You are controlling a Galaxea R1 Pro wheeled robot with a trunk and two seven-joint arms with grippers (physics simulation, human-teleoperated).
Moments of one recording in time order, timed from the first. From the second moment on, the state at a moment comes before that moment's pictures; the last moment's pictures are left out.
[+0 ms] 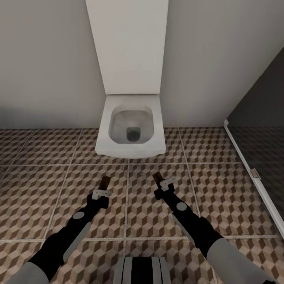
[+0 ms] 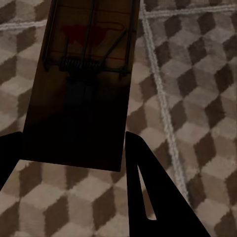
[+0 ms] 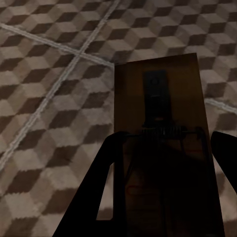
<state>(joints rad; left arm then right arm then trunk) -0.51 0.20 -0.45 -1.10 0.38 0.20 0.17 -0.69 -0.04 0.56 -0.86 -0.12 0.02 -0.05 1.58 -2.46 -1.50</state>
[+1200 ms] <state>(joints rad) -0.51 0.20 -0.45 -1.10 0.38 0.20 0.17 -0.69 -0.04 0.56 -0.86 -0.12 0.02 -0.06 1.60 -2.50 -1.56</state>
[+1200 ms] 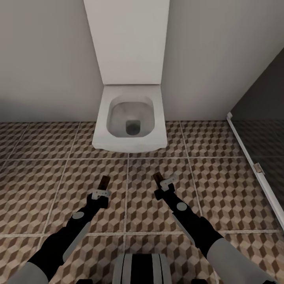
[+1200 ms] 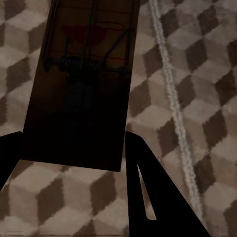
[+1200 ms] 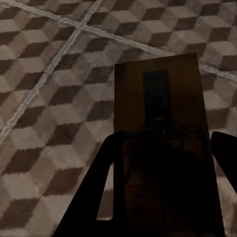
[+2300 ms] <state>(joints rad) -0.51 0.21 -0.45 -1.13 0.38 0.20 0.17 -0.69 -0.04 0.56 -0.86 -0.12 -0.01 -0.05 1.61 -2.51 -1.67</state>
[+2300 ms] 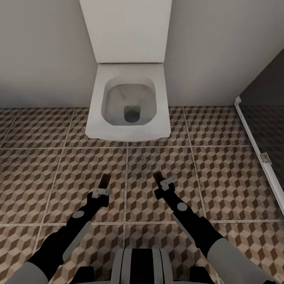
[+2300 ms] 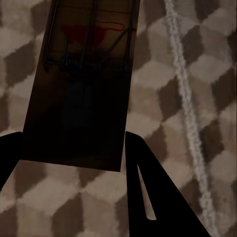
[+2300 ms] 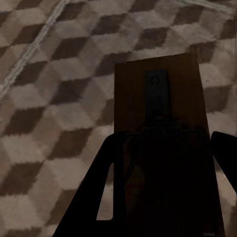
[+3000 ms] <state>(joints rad) -0.51 0.21 -0.45 -1.17 0.37 0.20 0.17 -0.69 0.04 0.56 -0.68 -0.11 -0.08 -0.05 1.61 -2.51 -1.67</state>
